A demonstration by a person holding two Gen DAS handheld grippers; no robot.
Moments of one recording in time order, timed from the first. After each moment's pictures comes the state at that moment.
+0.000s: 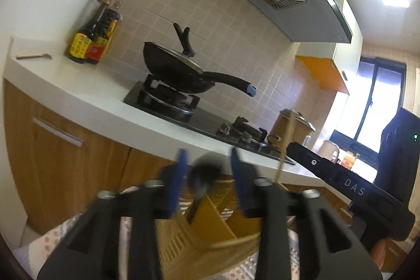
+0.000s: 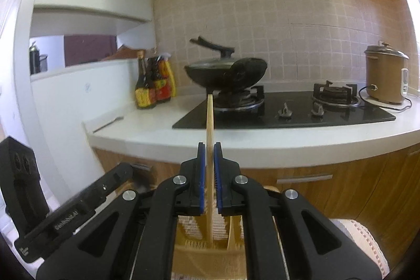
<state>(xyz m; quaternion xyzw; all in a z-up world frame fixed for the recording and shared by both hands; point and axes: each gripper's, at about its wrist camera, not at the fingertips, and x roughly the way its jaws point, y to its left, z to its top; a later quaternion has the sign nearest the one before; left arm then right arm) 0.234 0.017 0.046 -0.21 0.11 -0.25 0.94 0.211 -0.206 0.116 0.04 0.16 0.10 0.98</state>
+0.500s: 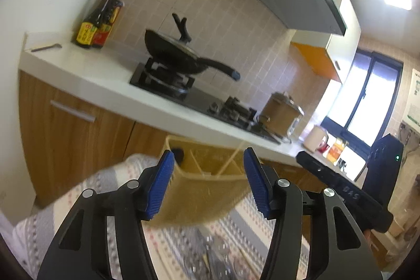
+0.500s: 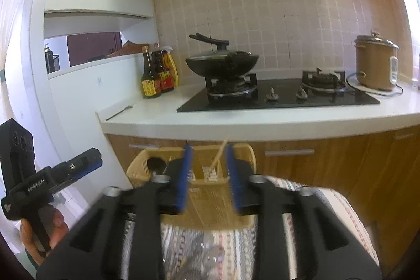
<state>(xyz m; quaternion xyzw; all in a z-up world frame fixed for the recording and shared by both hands) 0.162 0.043 0.067 -0.21 0.18 -0.27 0.92 0.130 -0.246 0.129 0.06 0.19 0.10 0.98</state>
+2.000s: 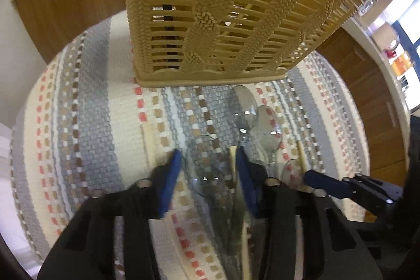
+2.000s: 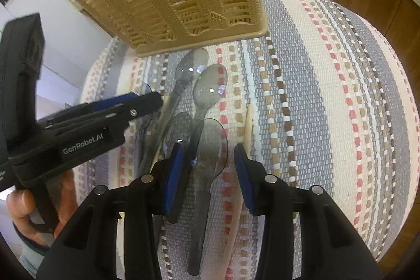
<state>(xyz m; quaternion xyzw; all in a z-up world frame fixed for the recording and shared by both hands) 0.203 -0.086 -0.052 -0.05 0.55 -0.15 0.82 0.144 -0.237 -0.016 0.07 0.58 0.12 0.80</state>
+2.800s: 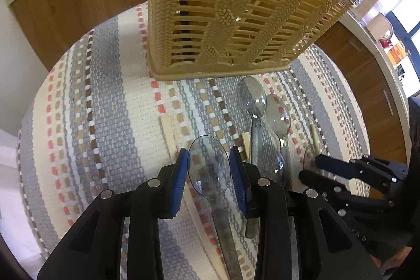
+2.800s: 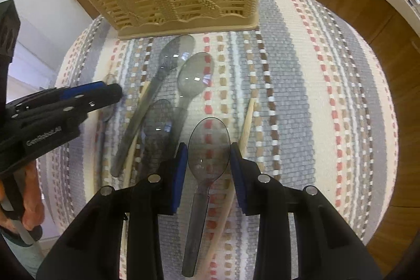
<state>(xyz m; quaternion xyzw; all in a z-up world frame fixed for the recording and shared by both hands) 0.197 -0.045 -0.048 -0.04 0.55 -0.18 0.81 0.149 -0.220 -0.023 0.00 0.60 0.07 0.79</state>
